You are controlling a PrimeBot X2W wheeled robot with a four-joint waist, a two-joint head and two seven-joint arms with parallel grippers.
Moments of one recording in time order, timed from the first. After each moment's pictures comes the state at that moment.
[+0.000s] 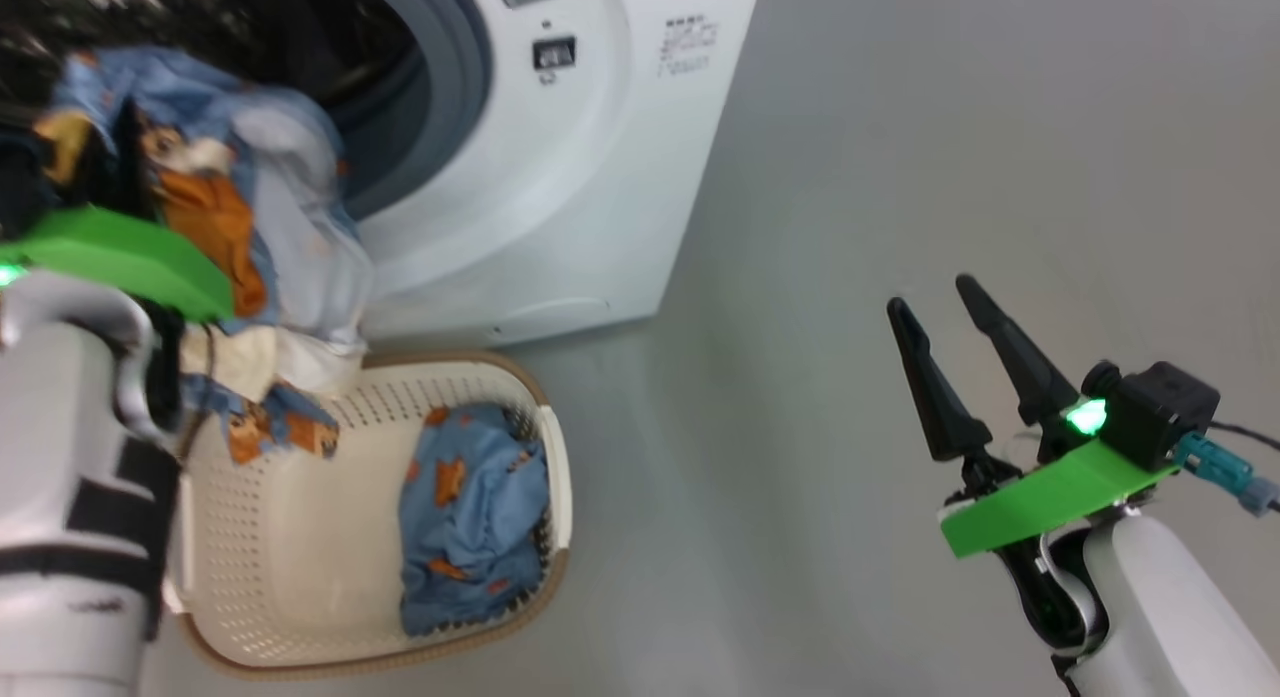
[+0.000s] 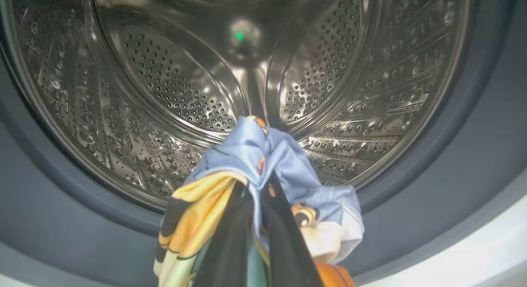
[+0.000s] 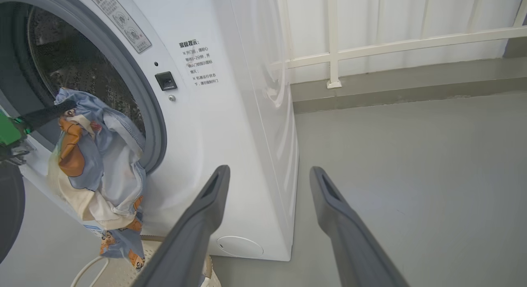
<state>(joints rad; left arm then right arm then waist) -0.86 0.21 -0.13 0.76 -0.38 -0.08 -0.25 -0.33 -0.24 0.25 0.18 0.49 0.13 -0.26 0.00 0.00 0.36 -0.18</state>
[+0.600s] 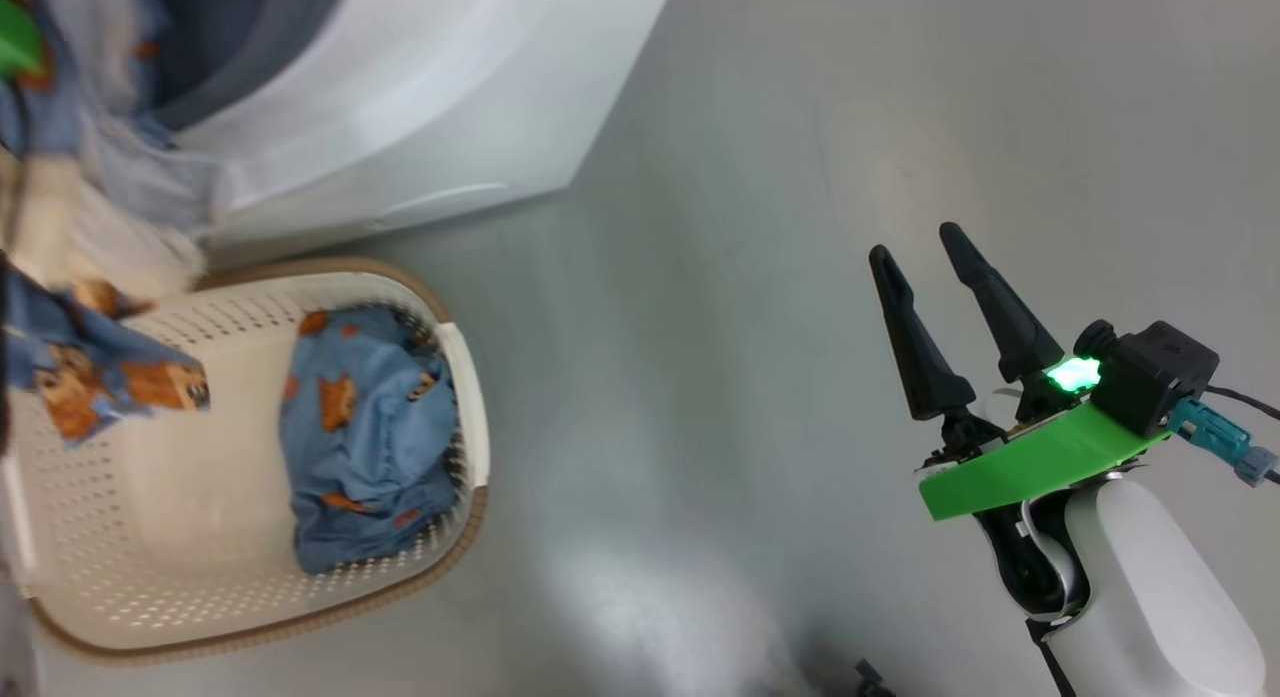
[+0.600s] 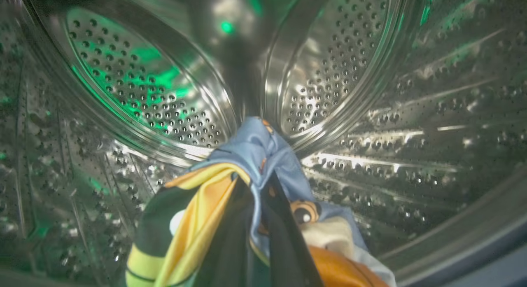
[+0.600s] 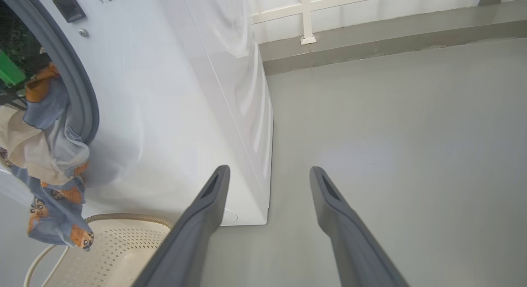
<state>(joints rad) -1.23 0.28 -0.10 0.91 -0.29 -0.06 -0.26 -0.40 -0.19 0.24 0.16 0.49 0.13 -0.26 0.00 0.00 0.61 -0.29</state>
